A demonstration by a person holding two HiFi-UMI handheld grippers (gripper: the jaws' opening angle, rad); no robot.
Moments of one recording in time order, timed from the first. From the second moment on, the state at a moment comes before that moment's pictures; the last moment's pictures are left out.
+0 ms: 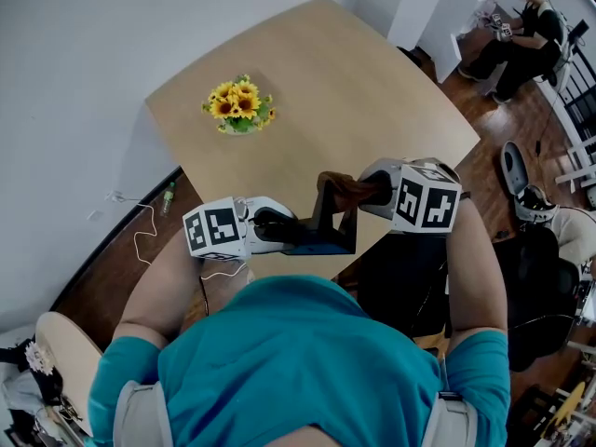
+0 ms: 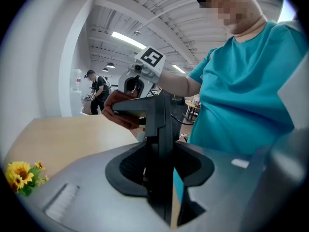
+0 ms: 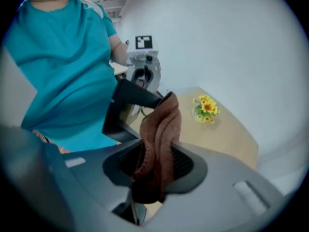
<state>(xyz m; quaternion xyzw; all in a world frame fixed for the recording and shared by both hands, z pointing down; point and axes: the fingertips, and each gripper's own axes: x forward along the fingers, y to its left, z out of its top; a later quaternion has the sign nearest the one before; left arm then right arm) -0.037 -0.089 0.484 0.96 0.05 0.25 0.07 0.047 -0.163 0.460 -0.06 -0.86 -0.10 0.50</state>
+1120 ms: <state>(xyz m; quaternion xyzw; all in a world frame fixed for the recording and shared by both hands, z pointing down) -0.072 -0.147 0.400 0.94 0.04 -0.13 0.32 0.007 -0.142 0.408 0.02 -1.00 0.02 0.05</state>
